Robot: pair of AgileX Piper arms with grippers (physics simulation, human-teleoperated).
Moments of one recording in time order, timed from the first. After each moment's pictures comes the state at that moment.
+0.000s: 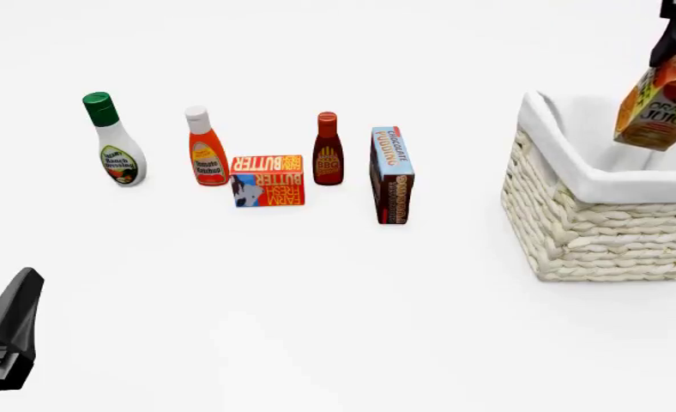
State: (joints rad) left arm -0.01 0.01 0.00 0.00 0.00; right arm -0.19 1.55 -1.77 1.21 0.12
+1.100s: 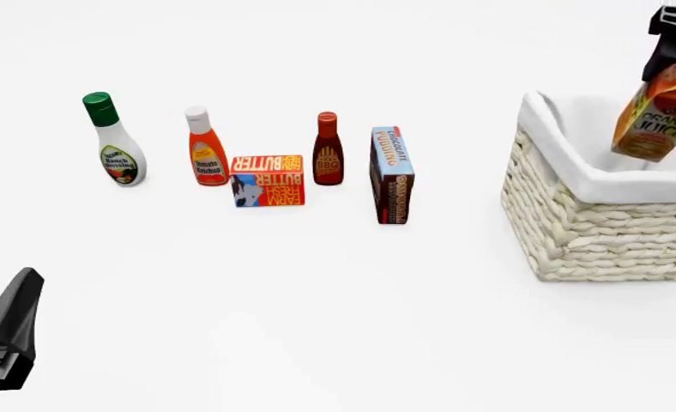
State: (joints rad) left arm -0.01 0.01 0.00 0.00 0.00; right arm -0.23 1.67 -1.83 1.21 0.14
